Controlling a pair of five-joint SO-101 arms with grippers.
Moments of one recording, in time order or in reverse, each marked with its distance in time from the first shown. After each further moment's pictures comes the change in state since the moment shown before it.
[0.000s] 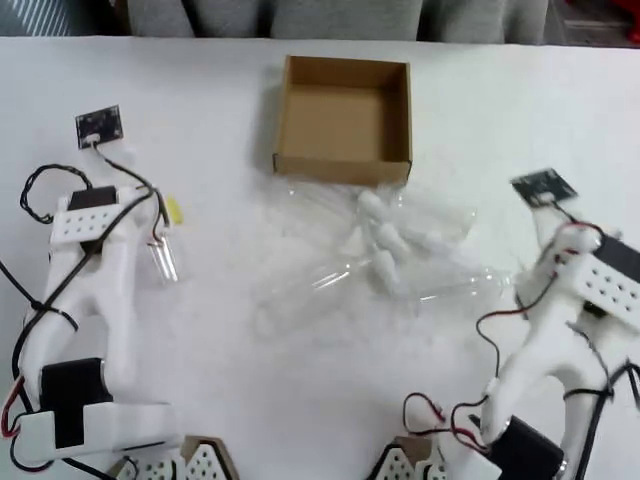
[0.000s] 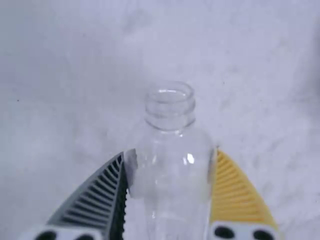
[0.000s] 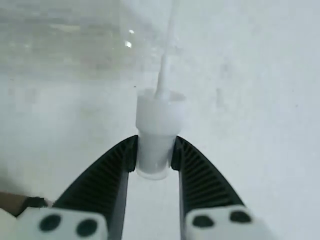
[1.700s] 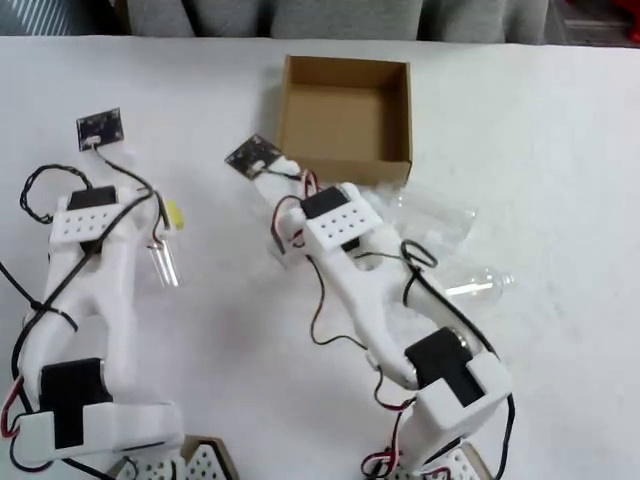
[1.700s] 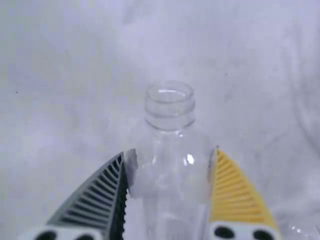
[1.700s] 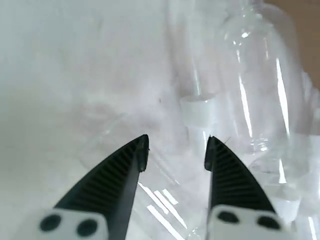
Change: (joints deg) left arm 0.0 0.0 0.0 1.7 0.0; right arm -66.1 29.4 -17.8 -16.7 -35.1
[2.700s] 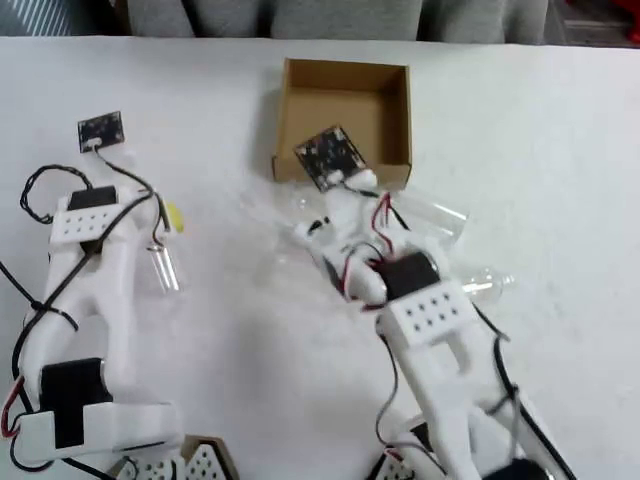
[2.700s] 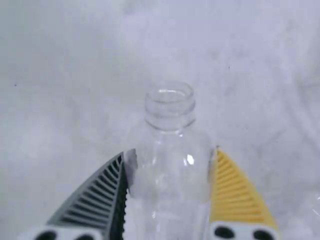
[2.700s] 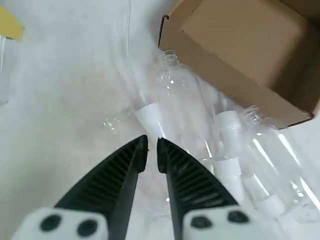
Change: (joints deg) left arm 0.0 0.0 0.0 1.3 0.0; right arm 4.9 -37.3 24.4 -9.6 -9.4
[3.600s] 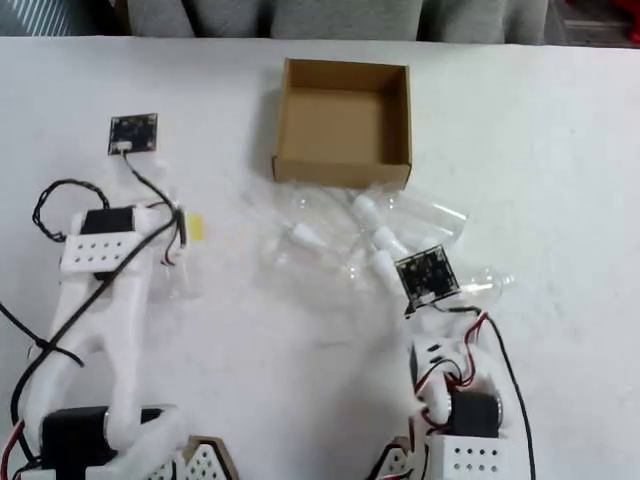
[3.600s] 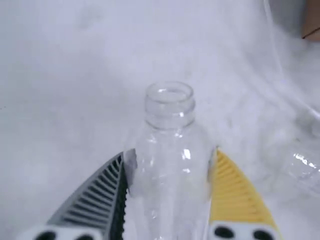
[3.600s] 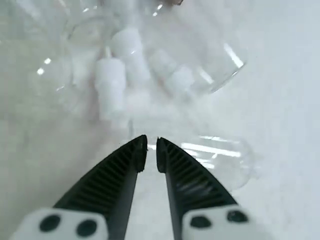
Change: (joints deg) left arm 5.3 -13.5 8.5 -0.5 -6.9; right arm 28.3 -75.1 54.7 7.6 18.7
